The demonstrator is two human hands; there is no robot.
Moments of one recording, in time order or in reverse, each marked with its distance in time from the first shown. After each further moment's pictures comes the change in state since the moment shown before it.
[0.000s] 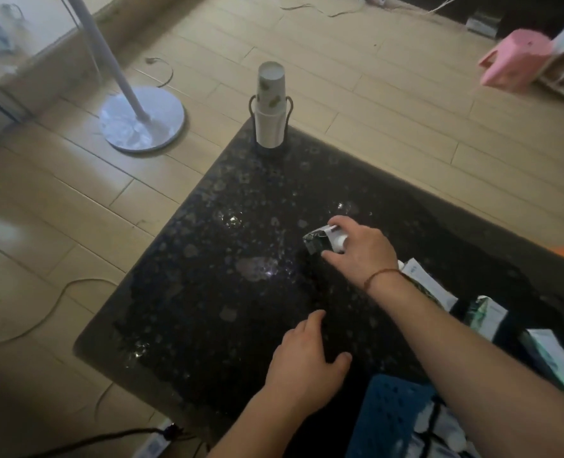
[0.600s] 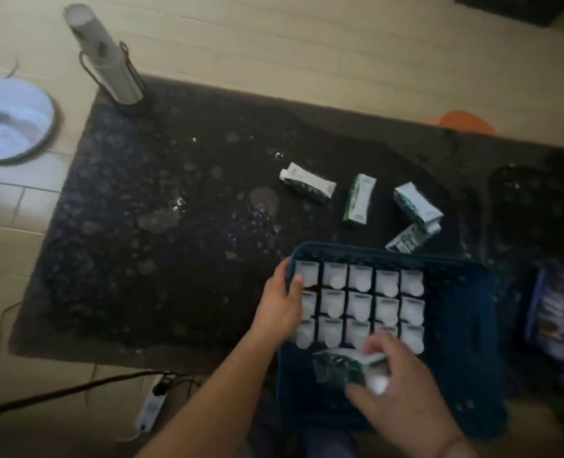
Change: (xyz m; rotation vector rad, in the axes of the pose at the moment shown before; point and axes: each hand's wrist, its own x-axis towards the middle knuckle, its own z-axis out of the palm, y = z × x) left_hand -0.057 0.041 0.134 -0.244 -0.121 0.001; right_hand -0.375 0.093 -0.042 0.553 -0.220 0.657
